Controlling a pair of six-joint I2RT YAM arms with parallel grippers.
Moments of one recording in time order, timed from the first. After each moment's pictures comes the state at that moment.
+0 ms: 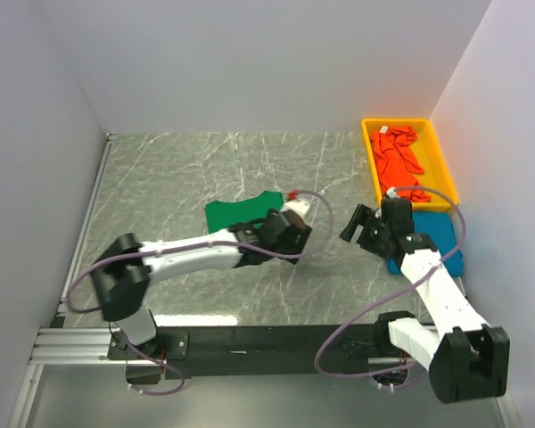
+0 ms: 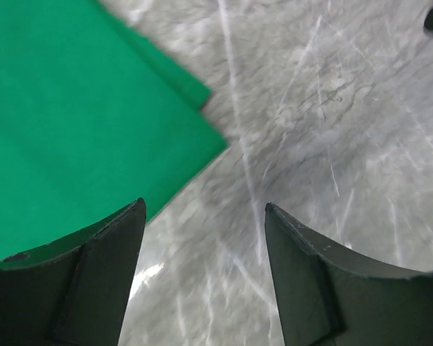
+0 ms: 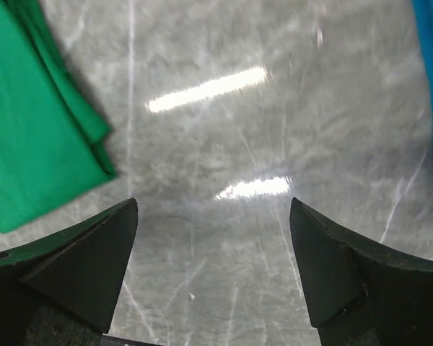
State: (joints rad) left arm -1.07 1.61 1.18 -0.34 -0.36 -0.43; right arm 0.10 1.02 0.68 -0.52 -0.11 0.52
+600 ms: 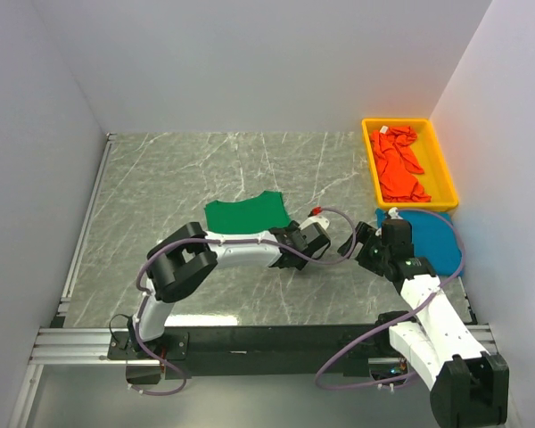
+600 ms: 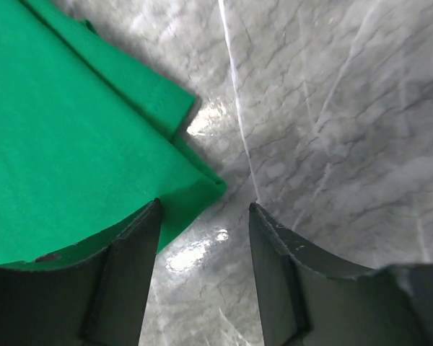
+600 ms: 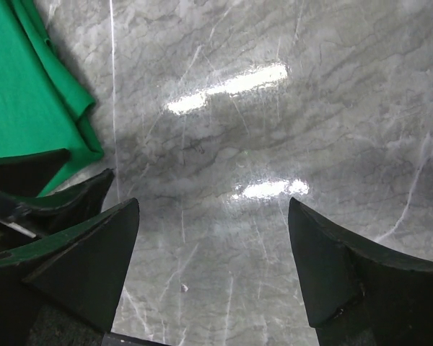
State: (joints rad) left arm -1.11 2.02 1.39 -0.38 -0.47 -0.33; right arm 0.09 0.83 0.45 -0.46 -0.15 0.60
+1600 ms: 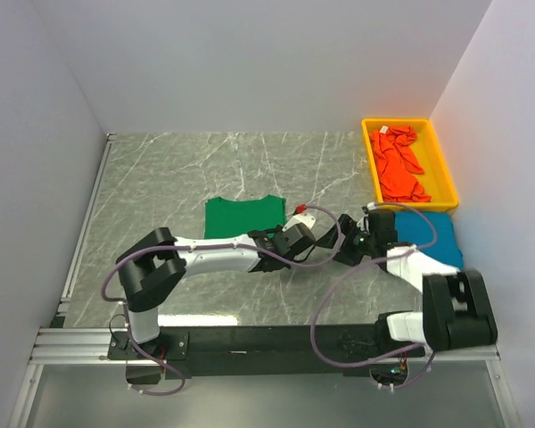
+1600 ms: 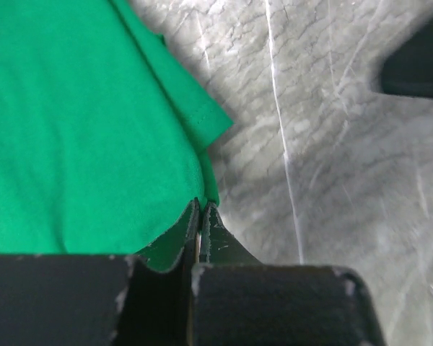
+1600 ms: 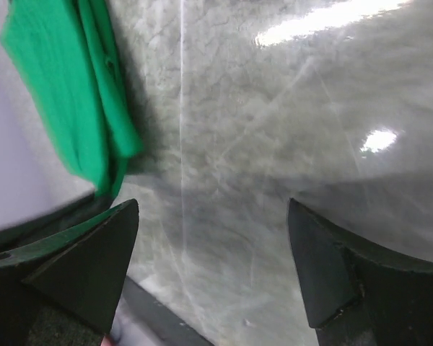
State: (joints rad) left arm -1.11 1.84 1.22 -0.34 -0.48 -0.38; right arm 0.09 1.26 0.44 -0.03 -0.48 0.71
